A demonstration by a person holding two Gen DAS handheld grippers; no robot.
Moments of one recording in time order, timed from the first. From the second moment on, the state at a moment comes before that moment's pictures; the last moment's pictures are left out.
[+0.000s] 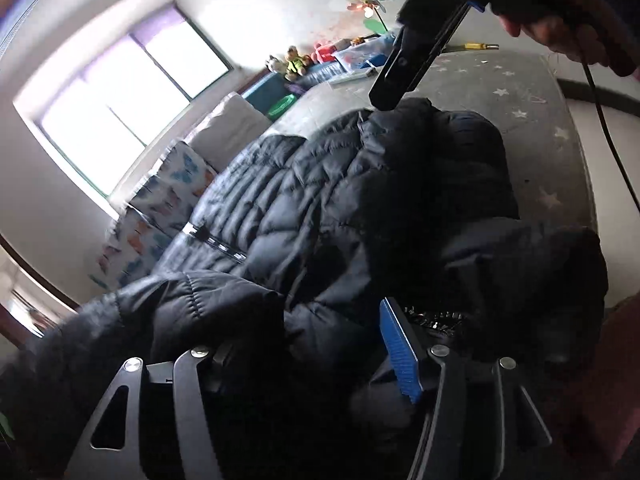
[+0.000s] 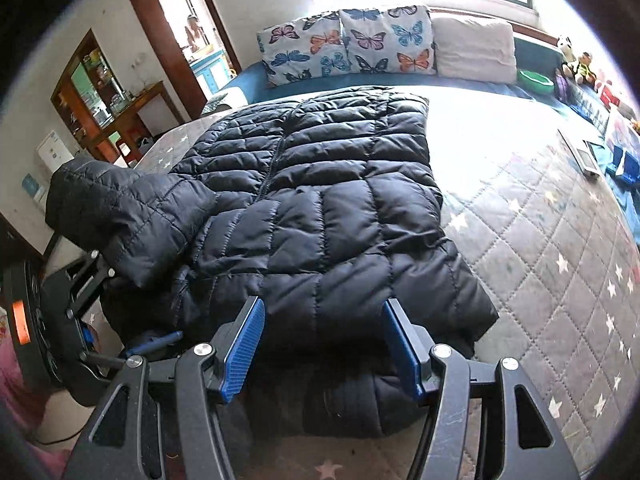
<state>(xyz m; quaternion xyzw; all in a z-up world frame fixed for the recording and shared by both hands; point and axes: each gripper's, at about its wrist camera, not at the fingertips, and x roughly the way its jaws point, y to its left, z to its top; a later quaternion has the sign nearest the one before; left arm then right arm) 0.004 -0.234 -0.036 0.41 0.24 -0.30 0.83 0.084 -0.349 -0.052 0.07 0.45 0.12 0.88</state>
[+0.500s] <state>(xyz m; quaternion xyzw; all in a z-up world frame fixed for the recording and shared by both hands) -0.034 -0.112 0.035 0.20 0.24 -0.24 0.92 0.089 -0.335 -0.043 0.07 0.44 0.14 0.88</state>
